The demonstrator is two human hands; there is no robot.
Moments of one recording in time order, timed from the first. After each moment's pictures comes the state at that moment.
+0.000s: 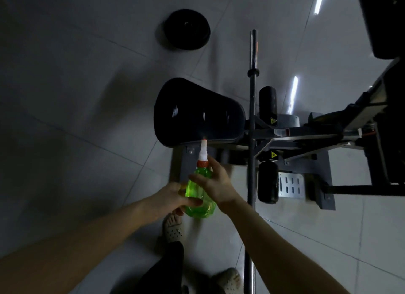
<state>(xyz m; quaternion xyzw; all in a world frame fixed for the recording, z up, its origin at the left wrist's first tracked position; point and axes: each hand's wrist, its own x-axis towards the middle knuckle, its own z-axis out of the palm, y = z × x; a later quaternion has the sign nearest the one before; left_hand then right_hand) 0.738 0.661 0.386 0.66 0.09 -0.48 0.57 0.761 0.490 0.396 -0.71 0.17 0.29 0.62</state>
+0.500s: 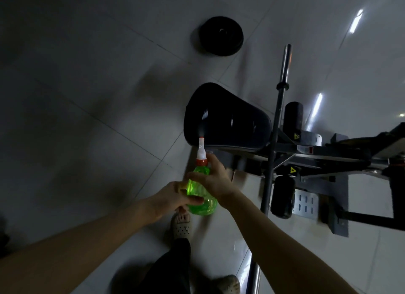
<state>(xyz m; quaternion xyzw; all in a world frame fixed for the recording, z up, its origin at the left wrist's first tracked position) 0.715 0.716 0.404 0.63 0.16 -0.42 0.63 0.773 0.559 0.413 -0.73 0.10 0.35 0.57</state>
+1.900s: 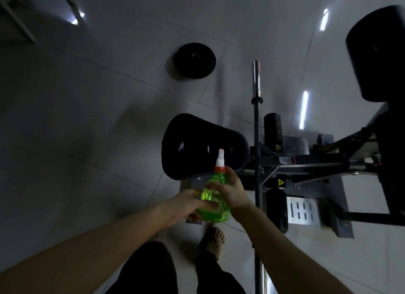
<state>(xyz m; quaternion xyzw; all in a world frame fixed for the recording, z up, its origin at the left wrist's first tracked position) 0.823 0.632 0.421 0.63 0.12 -0.50 0.59 0.837 0.458 0.414 -0.64 0.23 0.27 0.68</state>
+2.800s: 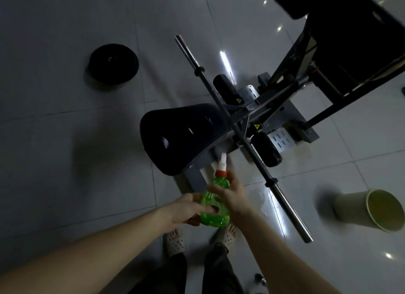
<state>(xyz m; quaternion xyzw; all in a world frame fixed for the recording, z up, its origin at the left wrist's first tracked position) 0.829 0.747 0.381 0.62 -0.04 -0.67 0.40 0.744 0.597 0.405 -0.54 0.45 0.04 0.71</state>
